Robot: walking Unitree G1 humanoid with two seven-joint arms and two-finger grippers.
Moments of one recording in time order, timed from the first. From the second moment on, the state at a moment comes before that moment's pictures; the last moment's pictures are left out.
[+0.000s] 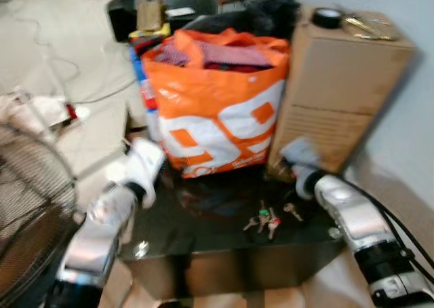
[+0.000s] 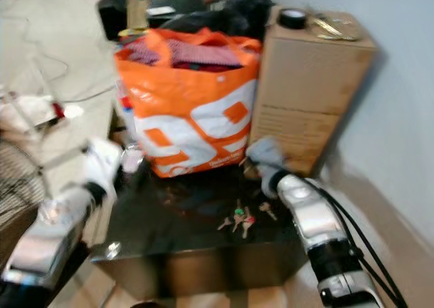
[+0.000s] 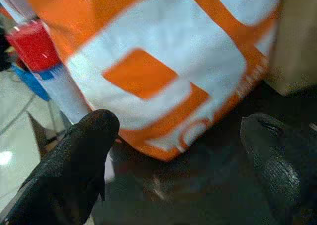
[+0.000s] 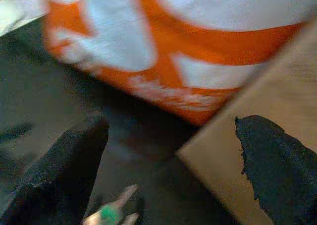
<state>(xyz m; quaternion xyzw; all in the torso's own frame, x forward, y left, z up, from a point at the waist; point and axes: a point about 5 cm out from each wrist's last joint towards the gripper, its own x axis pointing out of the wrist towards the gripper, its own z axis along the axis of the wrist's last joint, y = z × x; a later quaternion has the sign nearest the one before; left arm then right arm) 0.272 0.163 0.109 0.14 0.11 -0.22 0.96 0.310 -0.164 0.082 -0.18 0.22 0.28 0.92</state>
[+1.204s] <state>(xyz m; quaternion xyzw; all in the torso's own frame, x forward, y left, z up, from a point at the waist) 0.243 0.152 0.096 0.17 0.18 -0.42 0.87 0.313 -0.132 0.035 -0.05 0.28 0.29 0.91</state>
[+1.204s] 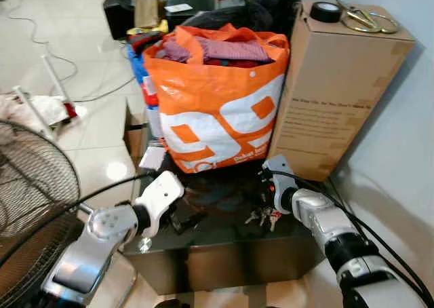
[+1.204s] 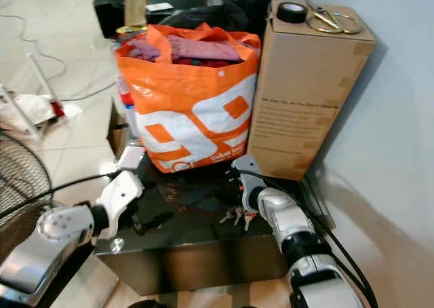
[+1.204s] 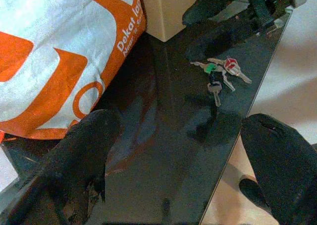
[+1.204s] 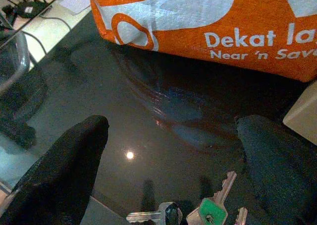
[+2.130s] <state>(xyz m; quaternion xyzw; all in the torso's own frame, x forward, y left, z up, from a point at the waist) 0.223 0.151 0.088 0.16 0.24 -0.48 0.83 0.286 -0.146 -0.010 -0.08 0.38 0.27 0.88</state>
